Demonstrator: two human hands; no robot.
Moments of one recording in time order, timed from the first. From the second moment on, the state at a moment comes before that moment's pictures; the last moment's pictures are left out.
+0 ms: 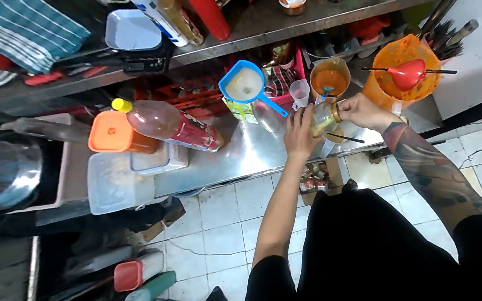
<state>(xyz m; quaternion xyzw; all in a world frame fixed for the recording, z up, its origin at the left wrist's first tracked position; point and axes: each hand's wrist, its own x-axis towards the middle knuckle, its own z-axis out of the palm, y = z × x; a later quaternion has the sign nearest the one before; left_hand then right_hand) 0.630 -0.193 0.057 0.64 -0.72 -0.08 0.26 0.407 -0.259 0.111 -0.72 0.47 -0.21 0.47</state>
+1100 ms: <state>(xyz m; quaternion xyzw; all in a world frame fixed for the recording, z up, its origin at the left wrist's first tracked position) 0.667 -0.188 0.030 0.69 -0.66 -0.13 0.27 0.360 -0.218 0.104 -0.62 0.64 -0.32 0.32</state>
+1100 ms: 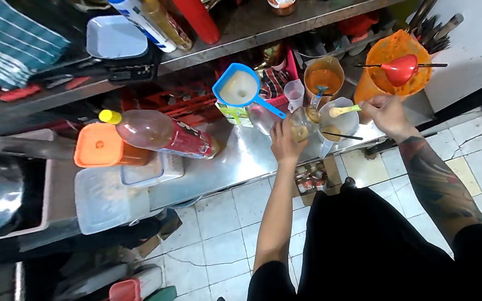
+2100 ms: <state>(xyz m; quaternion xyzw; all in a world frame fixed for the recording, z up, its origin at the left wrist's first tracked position) 0.677 -0.062 0.005 0.61 -0.47 -0.36 0.53 0.367 -0.215 0.083 -0.76 0.59 -0.24 0.12</state>
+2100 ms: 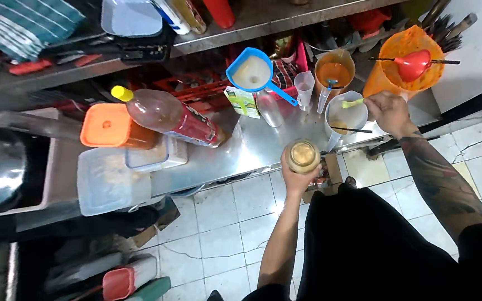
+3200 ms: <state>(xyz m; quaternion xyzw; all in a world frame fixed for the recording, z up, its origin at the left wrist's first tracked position) 0.690 -0.119 0.062 0.65 -0.68 -0.12 0.31 0.473 -0.202 0.135 -0.75 0.40 -0.21 0.47</state>
